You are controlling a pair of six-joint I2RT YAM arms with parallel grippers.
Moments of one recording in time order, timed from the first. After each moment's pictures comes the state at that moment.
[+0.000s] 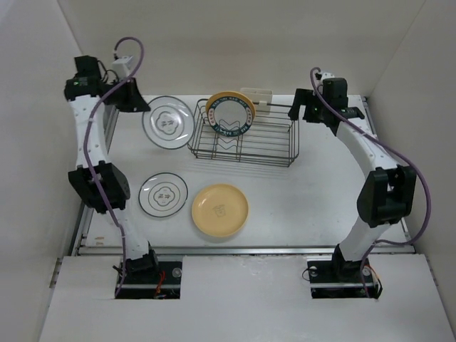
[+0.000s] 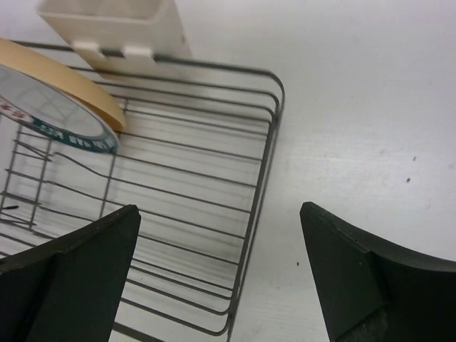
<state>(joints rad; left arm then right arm) 0.21 1.96 2.21 -1.14 0.78 0.25 0.13 1.76 1.54 -0.39 -0.12 0.22</state>
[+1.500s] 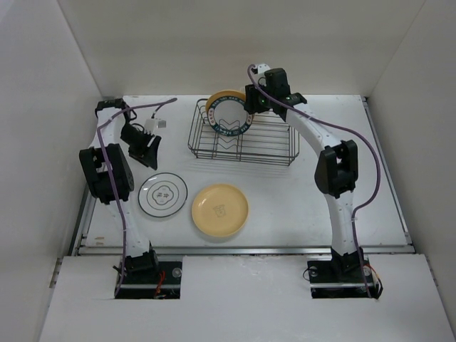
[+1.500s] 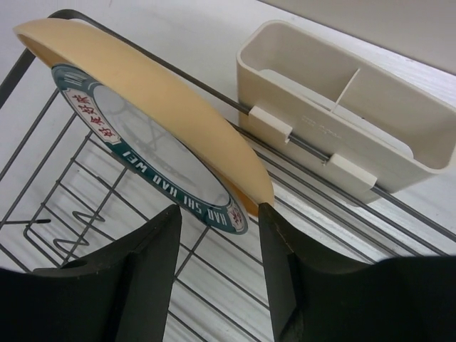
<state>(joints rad) 0.19 2.09 1.81 -1.45 0.45 0.79 0.39 2.27 2.15 -0.42 -0.16 0.06</state>
